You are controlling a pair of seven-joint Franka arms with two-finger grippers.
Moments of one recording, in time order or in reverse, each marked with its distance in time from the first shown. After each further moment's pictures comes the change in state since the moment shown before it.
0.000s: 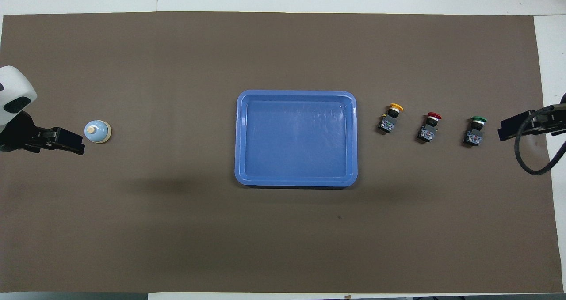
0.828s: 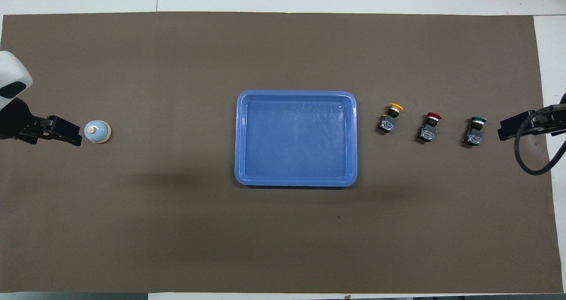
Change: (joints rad) left arm -0.019 0.066 0.002 0.108 0.000 -0.057 0.000; right arm 0.001 0.000 0.000 0.000 0.000 0.000 0.000
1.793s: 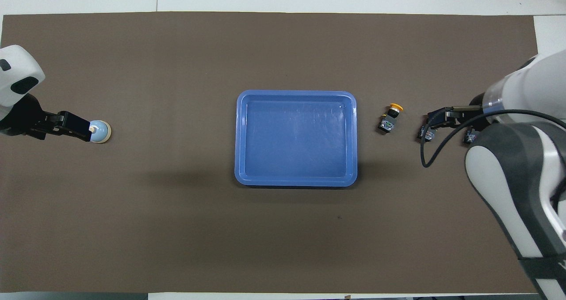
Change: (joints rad) left arm -0.048 -0.002 0.009 0.021 0.000 0.013 -0.052; right arm 0.127 0.043 0.005 -0.290 0.002 0.444 0.307
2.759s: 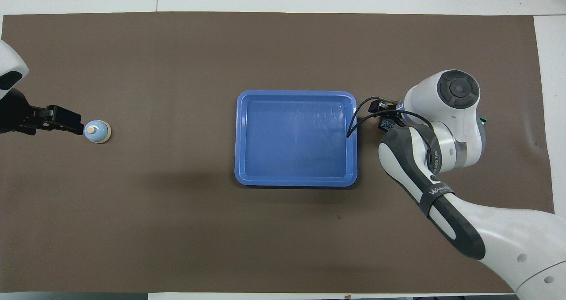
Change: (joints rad) left arm 0.002 -0.032 0.002 0.009 0.000 0.020 -0.039; right arm 0.086 0.296 0.001 -0.084 0.000 0.423 0.403
